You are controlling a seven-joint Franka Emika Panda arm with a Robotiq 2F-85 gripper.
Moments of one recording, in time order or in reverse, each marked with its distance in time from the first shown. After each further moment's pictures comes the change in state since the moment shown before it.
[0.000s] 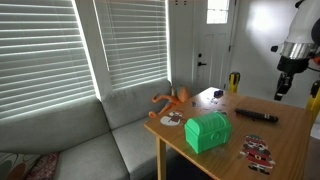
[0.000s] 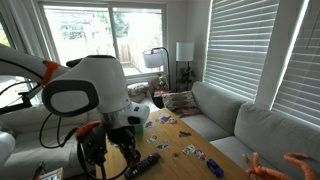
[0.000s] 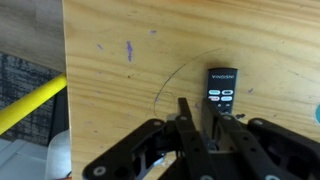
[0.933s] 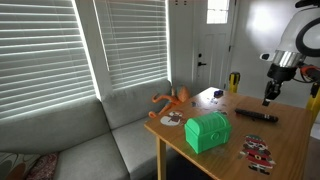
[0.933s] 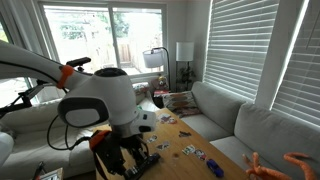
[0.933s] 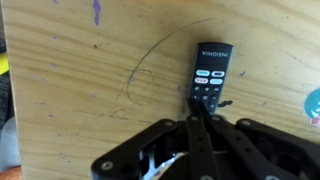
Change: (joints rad) arm 0.052 0.103 -0.046 -0.005 0.180 0.132 -0.205
